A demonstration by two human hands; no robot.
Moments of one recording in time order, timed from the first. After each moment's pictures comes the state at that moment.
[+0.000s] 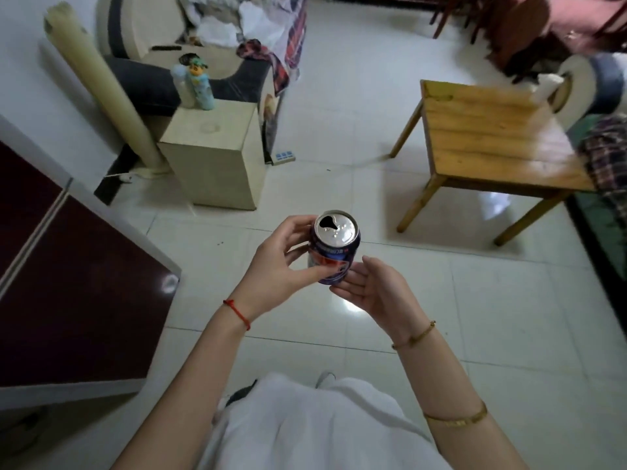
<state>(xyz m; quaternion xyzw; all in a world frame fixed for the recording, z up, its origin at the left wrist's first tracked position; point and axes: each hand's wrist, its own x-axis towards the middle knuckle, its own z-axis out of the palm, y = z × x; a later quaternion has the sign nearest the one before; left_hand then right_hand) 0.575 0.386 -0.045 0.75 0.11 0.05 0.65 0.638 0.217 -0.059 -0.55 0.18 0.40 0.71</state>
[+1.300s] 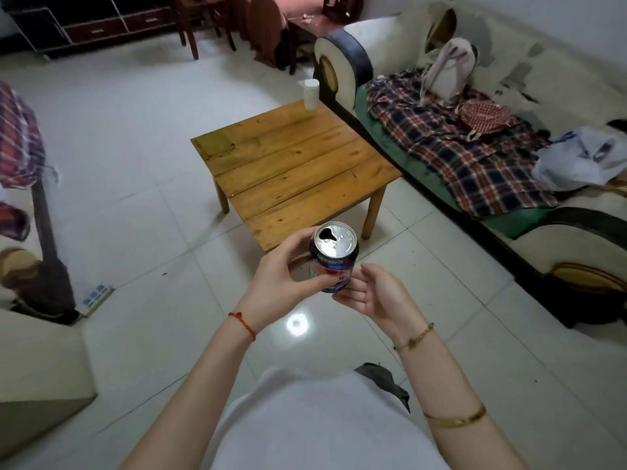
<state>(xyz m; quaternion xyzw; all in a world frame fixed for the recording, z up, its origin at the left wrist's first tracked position) 1.119 0.099 -0.038 0.76 -0.20 -0.16 0.60 1.074 -0.073 -0.067 -0.47 0.37 0.15 0.79</state>
